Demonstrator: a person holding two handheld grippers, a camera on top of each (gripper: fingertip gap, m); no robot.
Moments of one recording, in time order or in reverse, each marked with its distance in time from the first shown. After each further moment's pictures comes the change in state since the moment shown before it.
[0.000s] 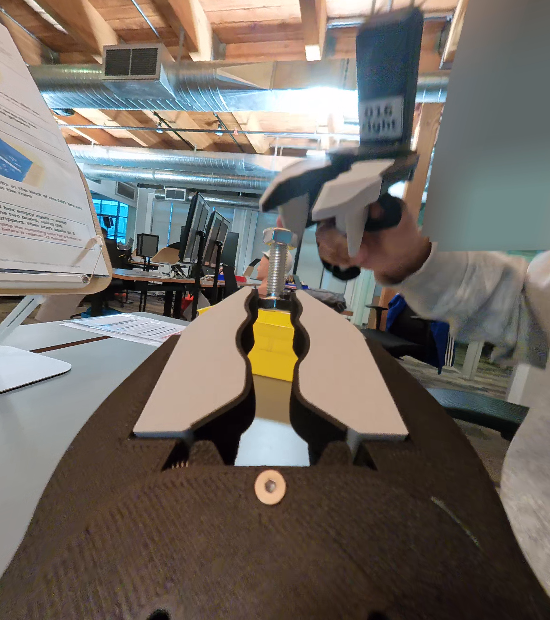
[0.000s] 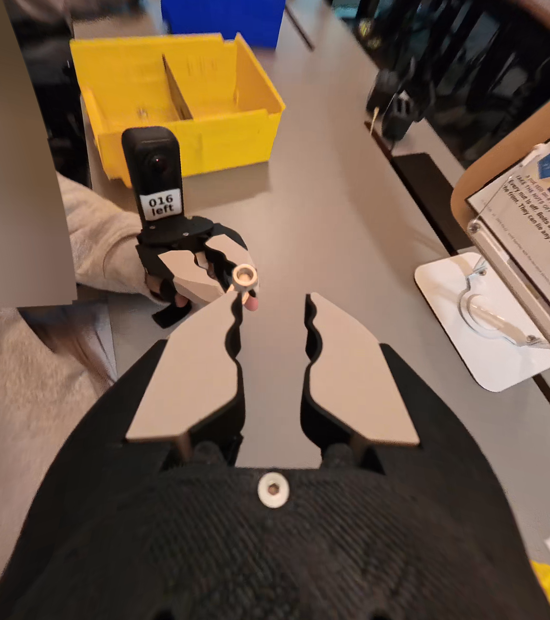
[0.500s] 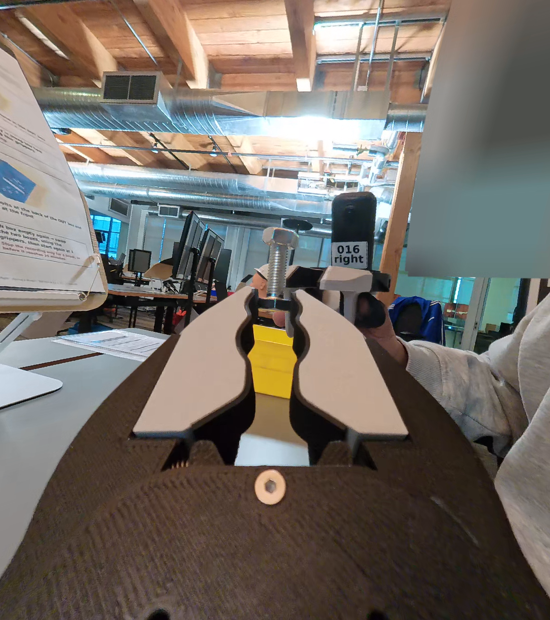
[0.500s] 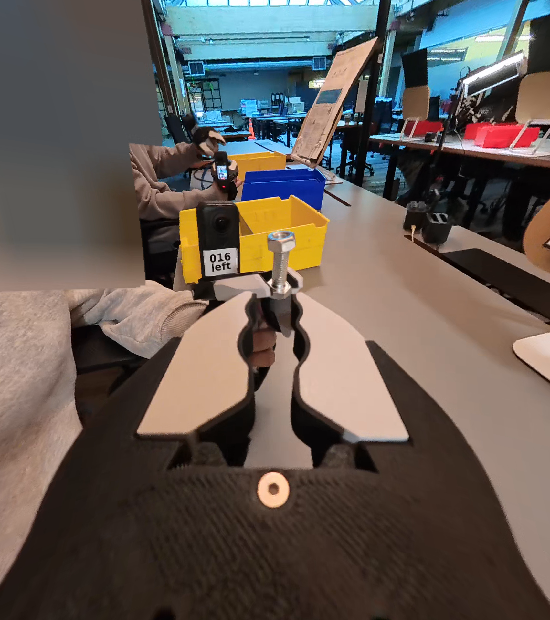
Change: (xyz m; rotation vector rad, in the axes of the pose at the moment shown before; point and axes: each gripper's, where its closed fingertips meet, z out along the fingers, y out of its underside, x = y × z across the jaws) left arm 0.001 -0.016 -0.004 0.059 0.025 -0.019; right arm -0.029 0.015 0.017 0.492 -0.168 0.136
